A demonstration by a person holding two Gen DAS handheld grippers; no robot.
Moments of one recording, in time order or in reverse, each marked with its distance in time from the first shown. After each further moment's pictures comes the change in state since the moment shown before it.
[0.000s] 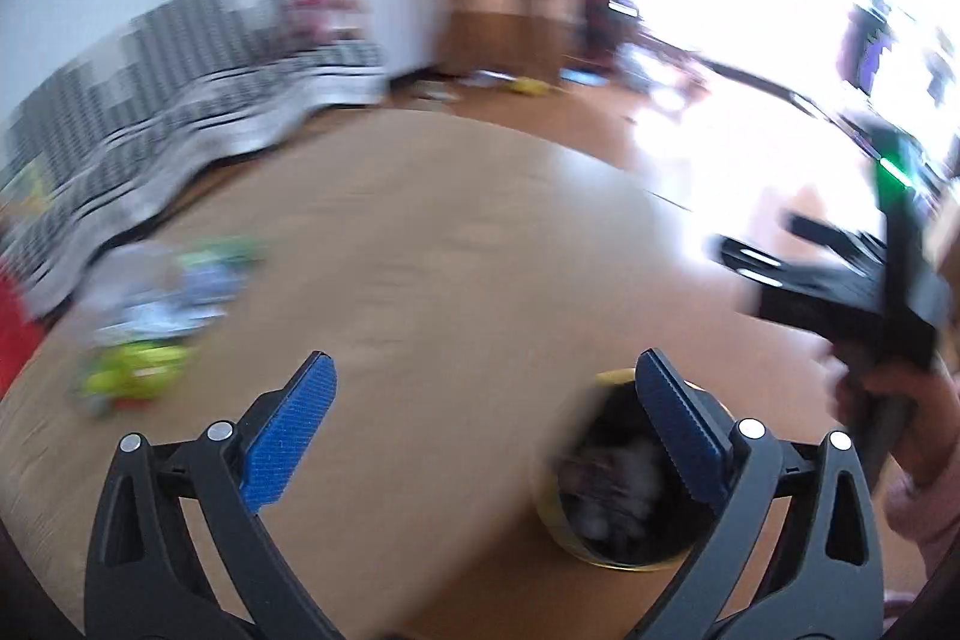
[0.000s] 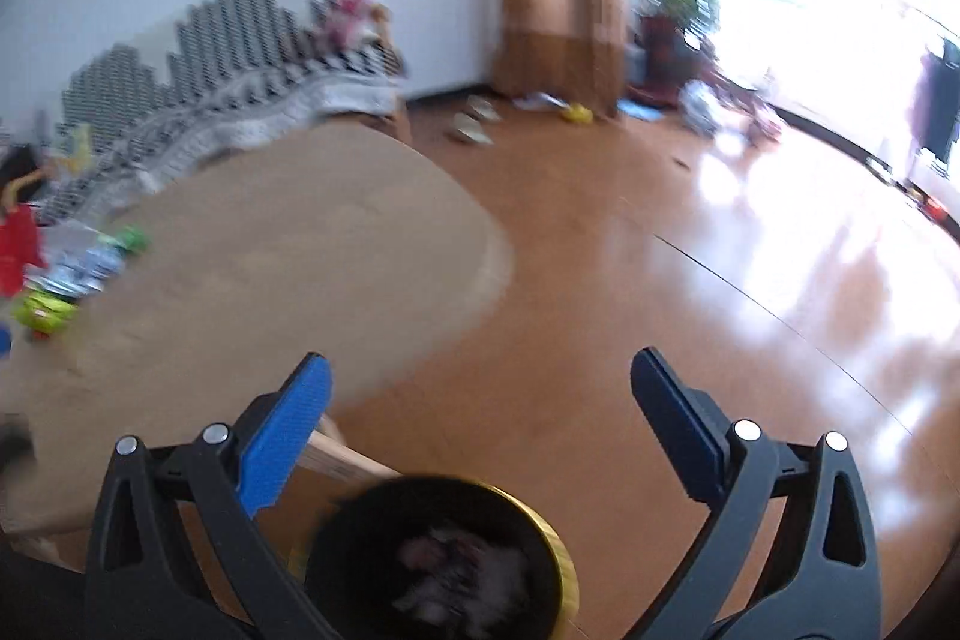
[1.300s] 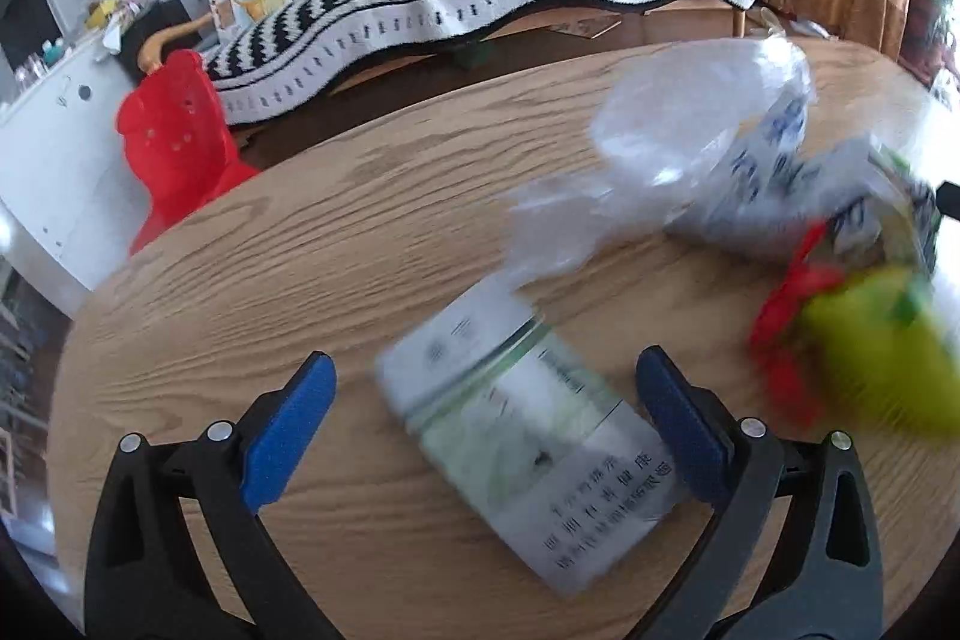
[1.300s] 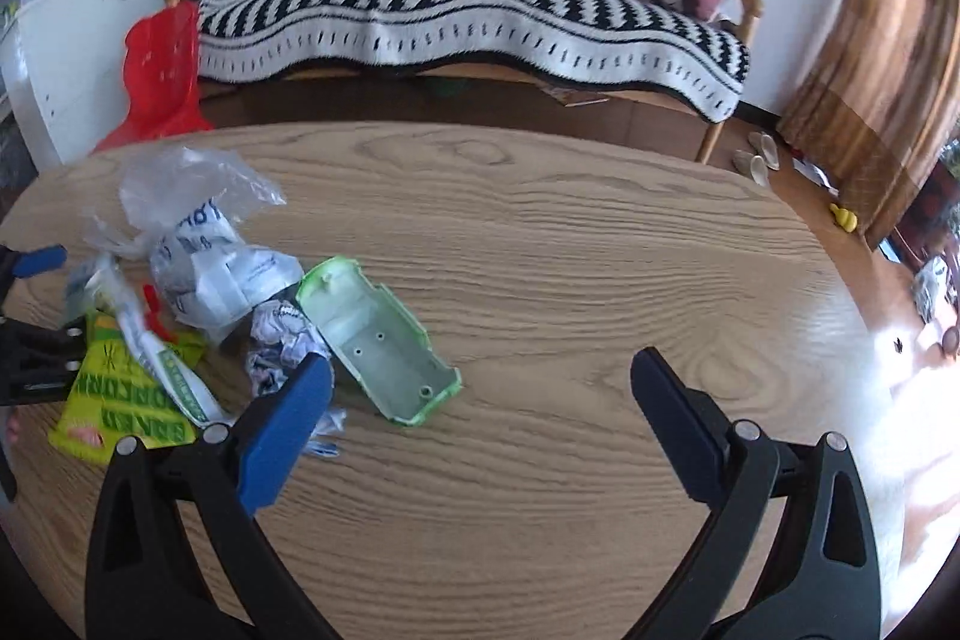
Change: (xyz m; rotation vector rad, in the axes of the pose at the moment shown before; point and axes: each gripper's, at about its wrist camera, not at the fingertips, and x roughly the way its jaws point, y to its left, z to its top) left arm 0.123 0.332 -0.043 -0.283 0.304 0.503; right arm 0.240 0.354 0.101 -0.532 0.258 0.306
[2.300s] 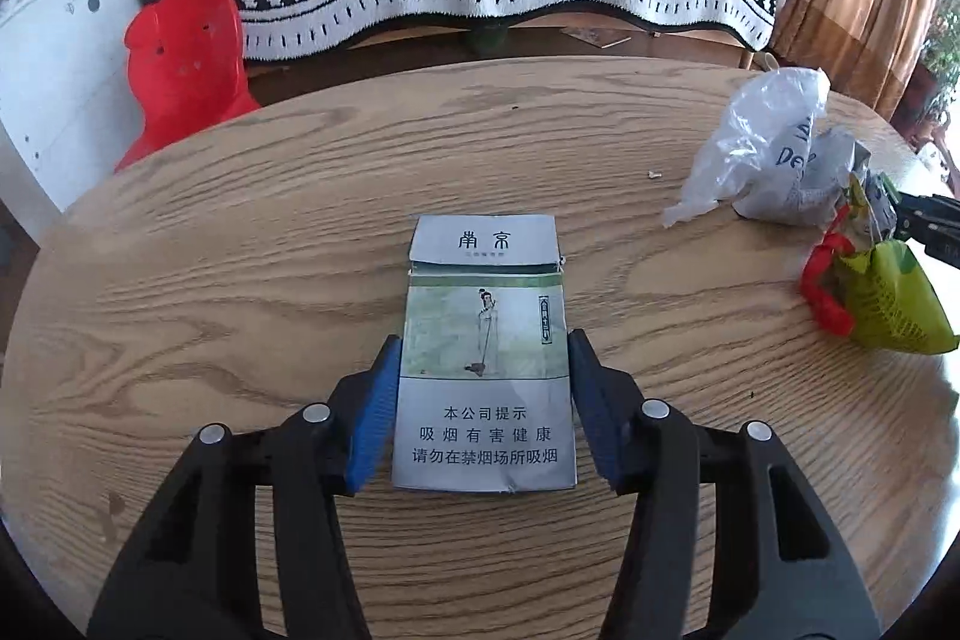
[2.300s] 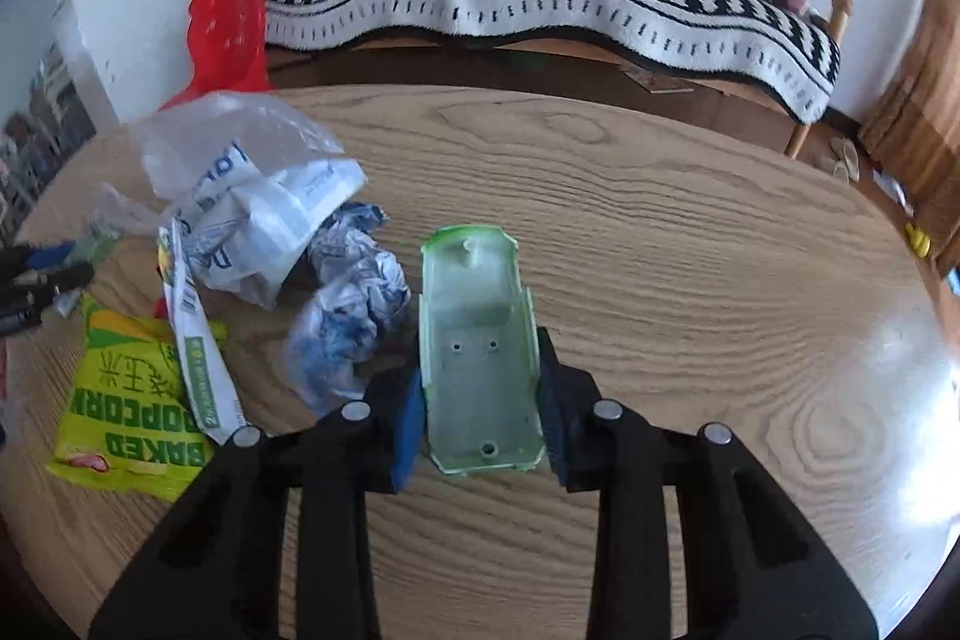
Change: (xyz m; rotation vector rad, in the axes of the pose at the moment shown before) left arm 0.001 0.072 -0.031 -0.152 0.016 -0.142; right arm 0.043 0.004 0.013 -0.034 0.024 0.179
